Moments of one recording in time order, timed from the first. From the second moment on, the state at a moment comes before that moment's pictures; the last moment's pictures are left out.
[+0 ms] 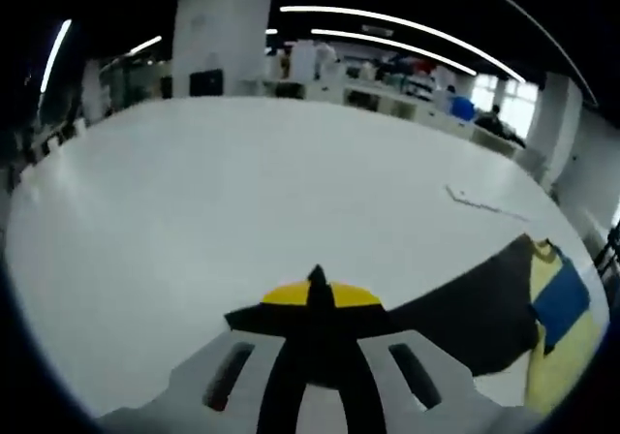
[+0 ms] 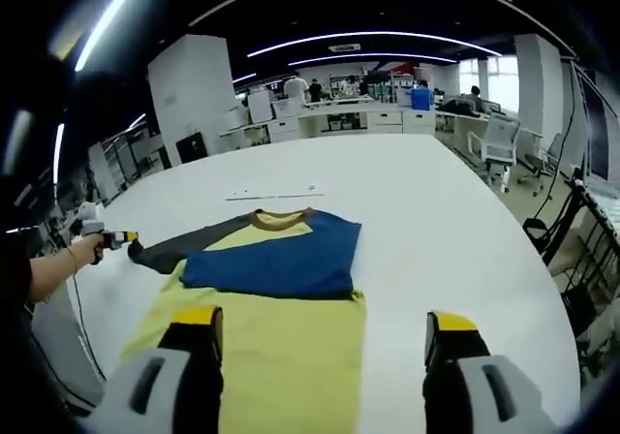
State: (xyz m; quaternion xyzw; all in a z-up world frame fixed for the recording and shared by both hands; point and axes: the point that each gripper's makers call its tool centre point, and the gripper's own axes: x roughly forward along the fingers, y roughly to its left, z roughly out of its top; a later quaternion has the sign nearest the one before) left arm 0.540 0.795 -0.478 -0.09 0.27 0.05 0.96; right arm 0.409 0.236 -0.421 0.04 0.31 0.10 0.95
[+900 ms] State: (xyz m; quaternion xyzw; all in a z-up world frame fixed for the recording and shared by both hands) left arm 0.424 0.808 -0.502 -0.16 0.29 0.10 0.94; right arm 0.392 0.253 -0.405 0.03 0.29 0.15 0.95
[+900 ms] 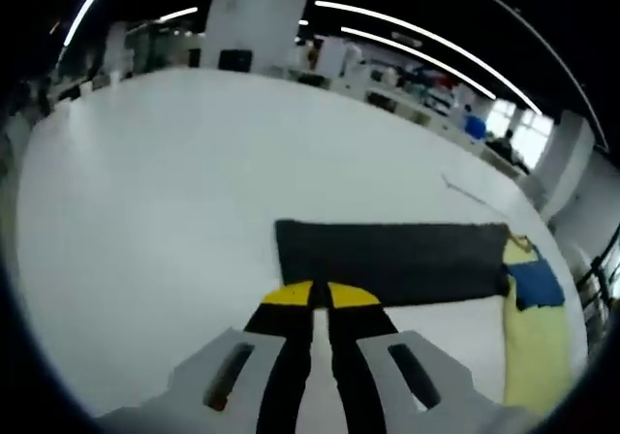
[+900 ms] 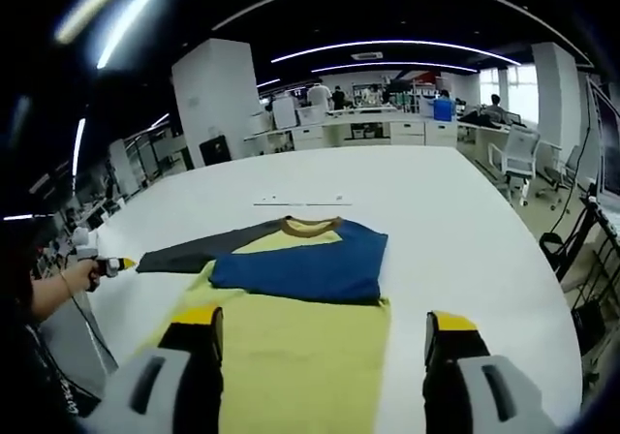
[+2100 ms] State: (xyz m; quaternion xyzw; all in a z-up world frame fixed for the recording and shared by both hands) left arm 0.428 0.816 -0.512 -0.14 0.35 0.17 0.91; right arm 0.362 0.258 -0.424 0.00 0.33 0.19 0.93
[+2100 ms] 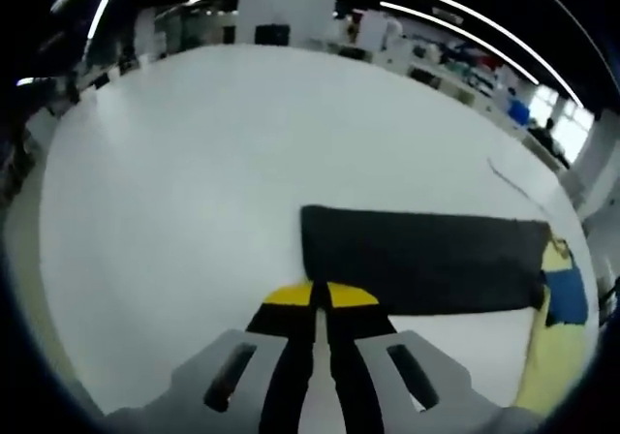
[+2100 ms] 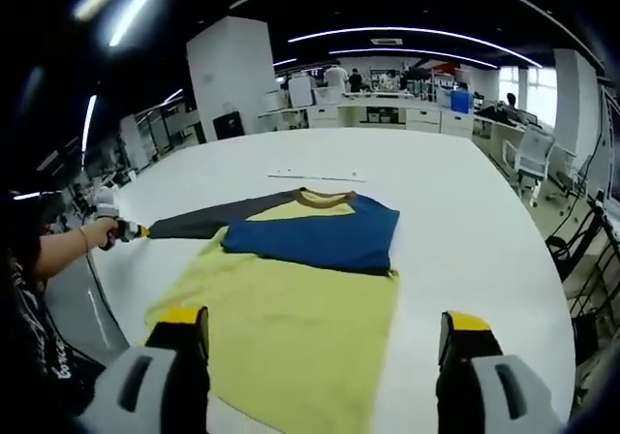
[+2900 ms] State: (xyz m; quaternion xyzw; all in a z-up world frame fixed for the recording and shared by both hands) left arm 0.490 0.705 -0.425 -0.09 0.26 0.03 0.96; right arm 0.328 0.250 -0.432 0.00 0.34 0.20 0.92
